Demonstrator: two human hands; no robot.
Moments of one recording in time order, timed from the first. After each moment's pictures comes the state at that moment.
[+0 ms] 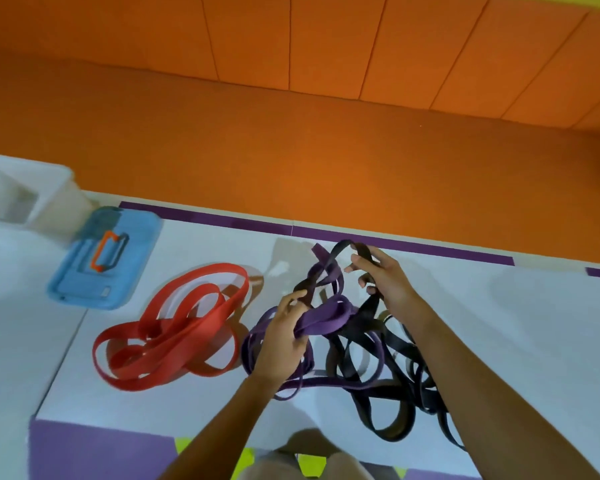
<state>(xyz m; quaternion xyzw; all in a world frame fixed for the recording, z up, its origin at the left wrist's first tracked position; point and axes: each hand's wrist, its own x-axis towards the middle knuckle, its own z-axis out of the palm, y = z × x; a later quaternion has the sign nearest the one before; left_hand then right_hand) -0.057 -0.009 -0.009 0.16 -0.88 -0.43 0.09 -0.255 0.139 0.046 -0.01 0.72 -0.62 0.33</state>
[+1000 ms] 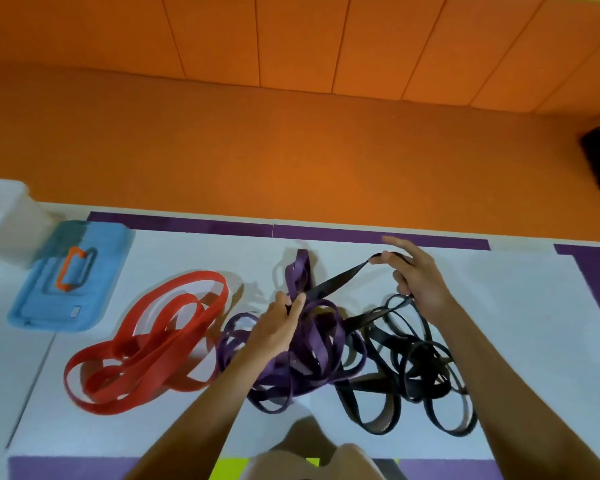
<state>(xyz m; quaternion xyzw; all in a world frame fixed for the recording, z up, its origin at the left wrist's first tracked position) -0.112 -0.022 -0.025 0.24 -0.83 -0.47 -0.20 -0.275 0.220 0.071 -0.02 0.73 -0.63 0.26</state>
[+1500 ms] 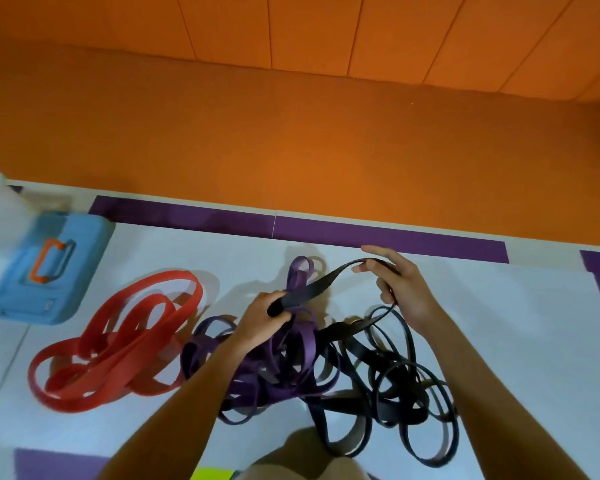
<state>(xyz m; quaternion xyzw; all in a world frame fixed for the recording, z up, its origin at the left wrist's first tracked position) -0.162 -0.005 -0.067 0.24 -0.81 -0.52 -0.14 -0.327 0.247 0.039 -0.09 0.71 -0.62 0.32</state>
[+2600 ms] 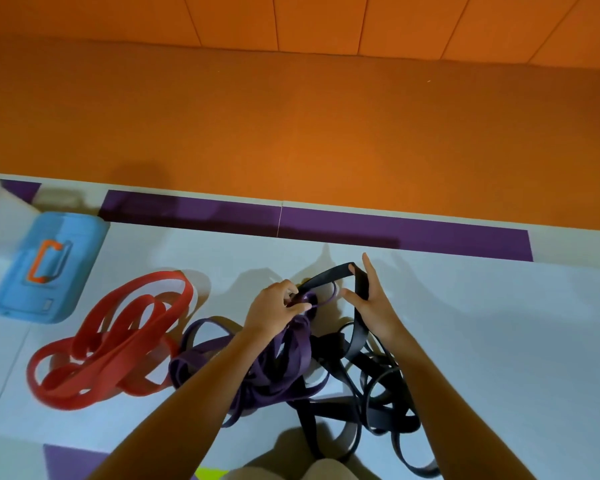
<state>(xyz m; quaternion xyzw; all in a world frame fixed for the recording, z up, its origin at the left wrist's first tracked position) -0.213 0.031 -0.065 0.26 -0.88 -0.38 -0.13 -0.317 0.243 -0.039 -0.04 0.75 -0.55 0.36</state>
